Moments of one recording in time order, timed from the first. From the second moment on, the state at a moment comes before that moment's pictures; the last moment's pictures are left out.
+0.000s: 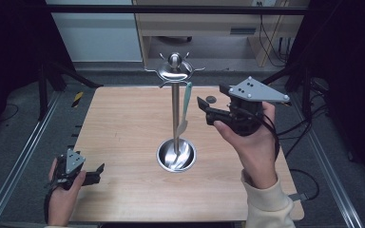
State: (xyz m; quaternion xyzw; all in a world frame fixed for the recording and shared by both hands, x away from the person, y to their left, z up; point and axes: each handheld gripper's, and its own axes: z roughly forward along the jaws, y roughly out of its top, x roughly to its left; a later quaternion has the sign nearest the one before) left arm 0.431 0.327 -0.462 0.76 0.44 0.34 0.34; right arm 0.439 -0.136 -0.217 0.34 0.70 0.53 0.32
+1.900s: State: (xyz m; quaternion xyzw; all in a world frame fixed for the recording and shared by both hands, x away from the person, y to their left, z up) left arm 0.432 0.328 -0.460 0.76 0.43 0.35 0.35; right arm 0.480 -0.198 -0.276 0.42 0.71 0.45 0.36
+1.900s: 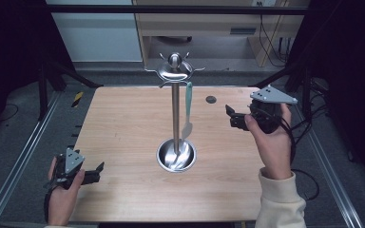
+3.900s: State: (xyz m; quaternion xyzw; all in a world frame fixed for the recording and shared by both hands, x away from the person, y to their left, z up) left arm 0.433 0.335 -0.459 0.74 0.45 0.36 0.34; right arm 0.509 -0.229 -0.451 0.50 0.71 0.39 0.29
